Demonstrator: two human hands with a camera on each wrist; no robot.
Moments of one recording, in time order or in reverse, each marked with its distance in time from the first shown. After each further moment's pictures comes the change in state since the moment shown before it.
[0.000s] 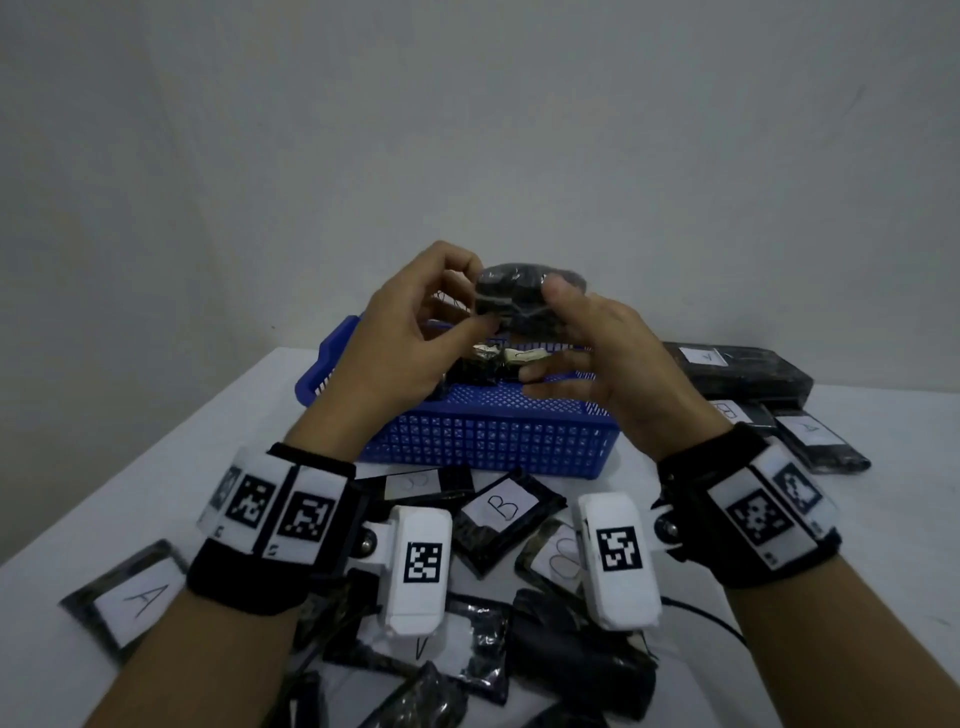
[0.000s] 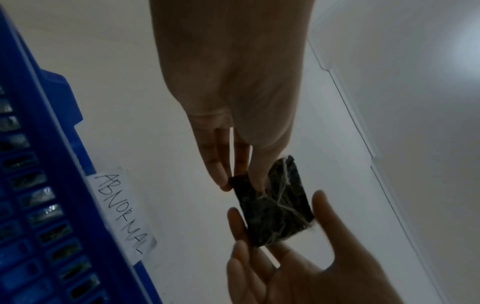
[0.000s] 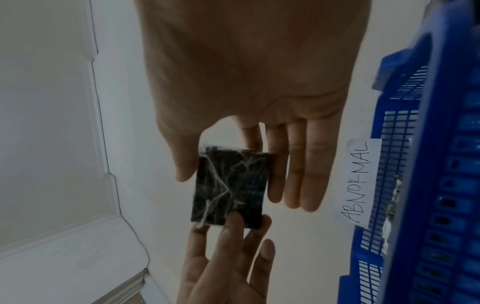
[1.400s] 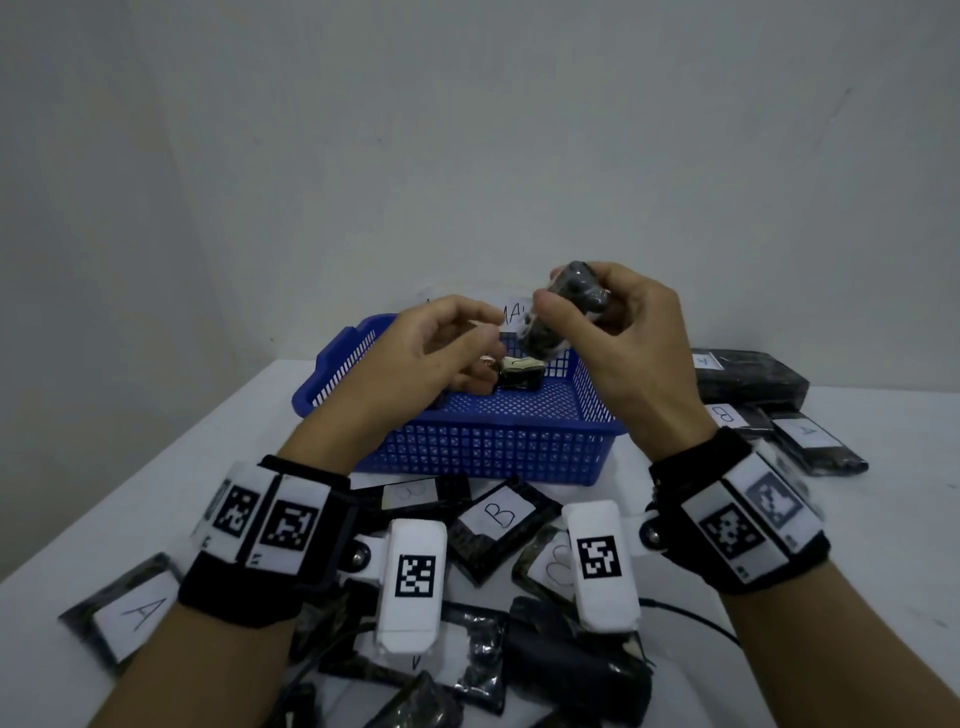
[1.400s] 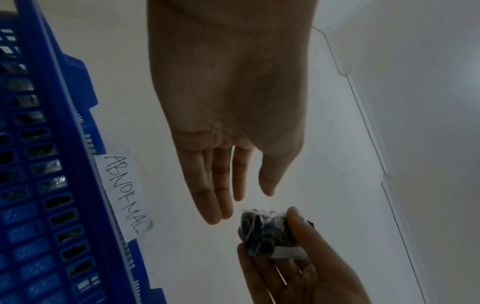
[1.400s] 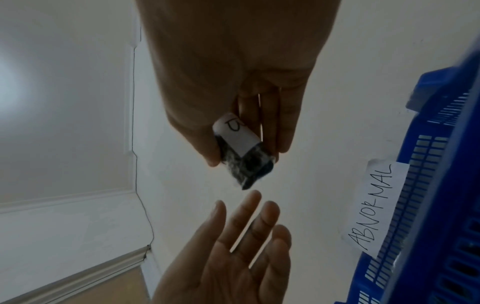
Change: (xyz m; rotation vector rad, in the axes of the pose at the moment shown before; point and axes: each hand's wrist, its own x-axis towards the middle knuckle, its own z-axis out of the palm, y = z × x) left_hand -0.004 0.005 0.008 -0.229 -0.145 -0.303; right_hand 0.004 0.005 -0.005 -0.226 0.336 -0.427
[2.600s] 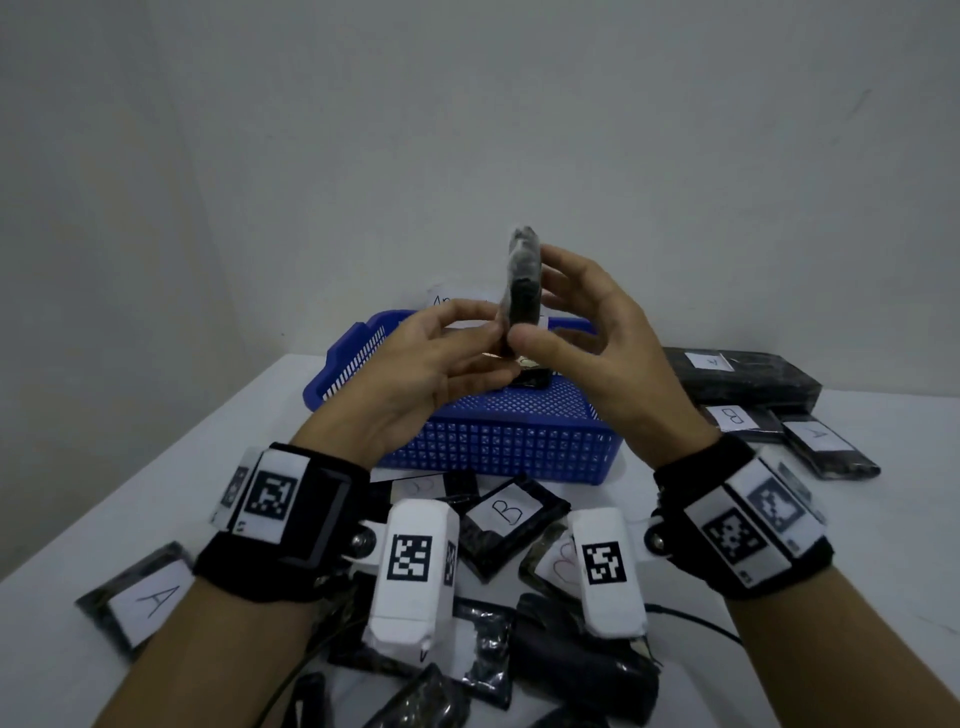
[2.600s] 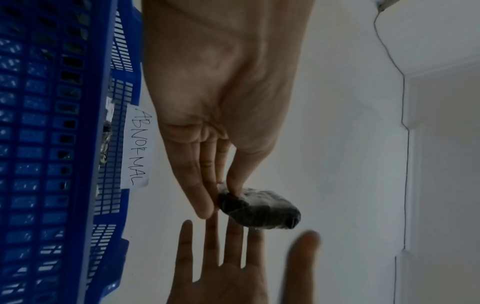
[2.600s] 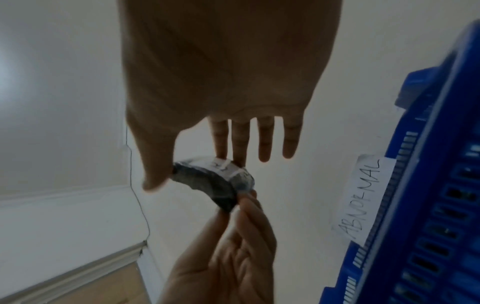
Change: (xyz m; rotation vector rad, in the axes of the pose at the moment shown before) left_hand -0.001 0.003 0.003 -0.452 0.027 -0.212; right_hand -0.007 -0.003 0.006 -0.006 -0.268 0.057
